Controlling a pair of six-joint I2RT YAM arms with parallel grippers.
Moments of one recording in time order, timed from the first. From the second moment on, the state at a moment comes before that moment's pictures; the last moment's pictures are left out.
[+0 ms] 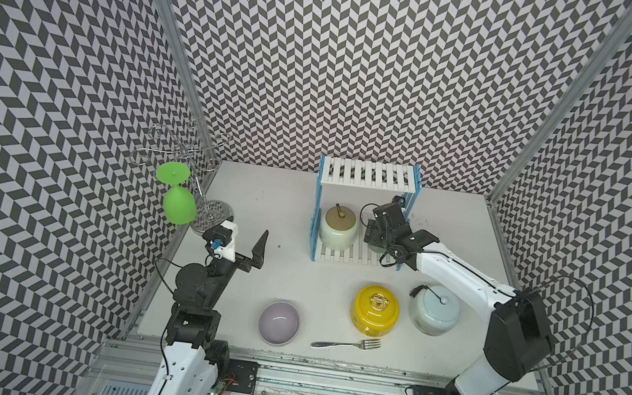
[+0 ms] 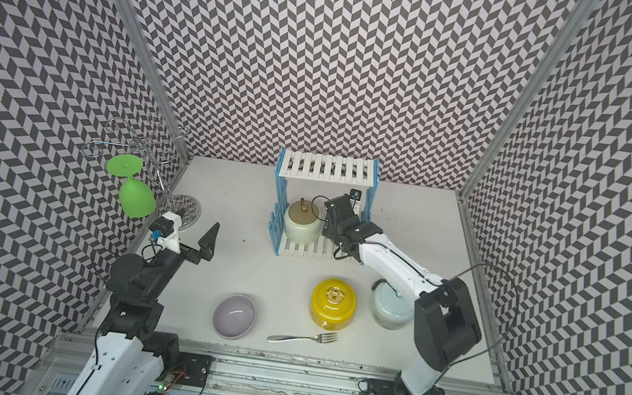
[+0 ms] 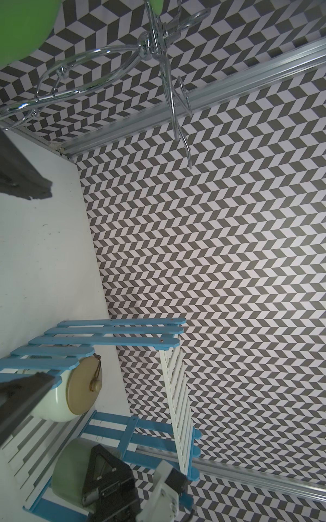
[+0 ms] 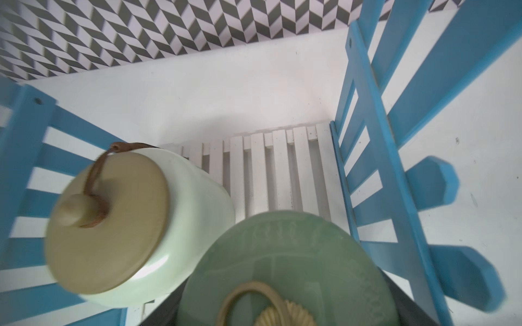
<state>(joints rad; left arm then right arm) 0.01 0.45 0.32 0.27 0.26 0.05 0.64 1.65 1.30 -0.48 0.41 0.58</state>
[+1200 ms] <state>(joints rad) 0.01 0.46 0.32 0.27 0.26 0.05 0.96 1.33 0.95 -0.12 0.03 0.01</state>
